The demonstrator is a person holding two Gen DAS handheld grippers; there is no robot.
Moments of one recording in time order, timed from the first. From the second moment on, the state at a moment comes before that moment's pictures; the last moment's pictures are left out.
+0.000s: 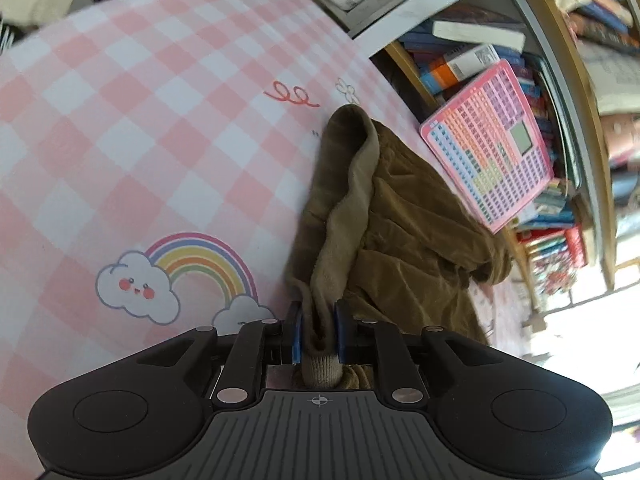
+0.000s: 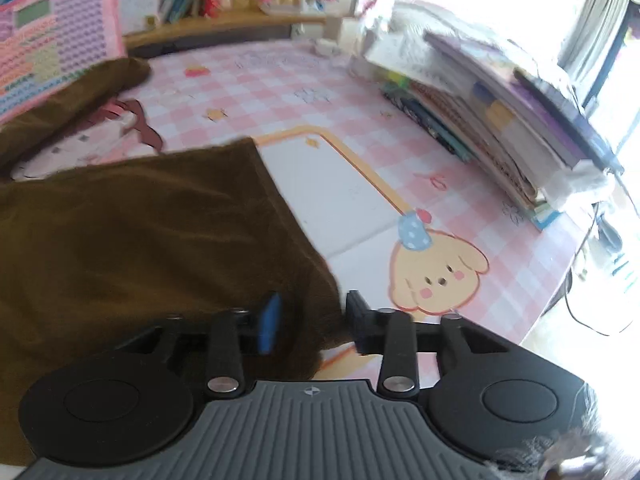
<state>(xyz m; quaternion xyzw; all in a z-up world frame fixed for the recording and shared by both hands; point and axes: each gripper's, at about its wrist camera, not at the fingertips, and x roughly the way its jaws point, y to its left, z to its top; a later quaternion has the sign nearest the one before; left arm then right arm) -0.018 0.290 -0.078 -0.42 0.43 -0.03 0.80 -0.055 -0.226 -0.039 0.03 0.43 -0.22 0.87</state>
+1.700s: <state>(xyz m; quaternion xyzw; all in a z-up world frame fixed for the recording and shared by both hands) -0.026 0.076 -0.020 -0.19 0.38 0.06 0.90 0.049 -0.265 -0.005 0.08 0.39 0.11 0.91</state>
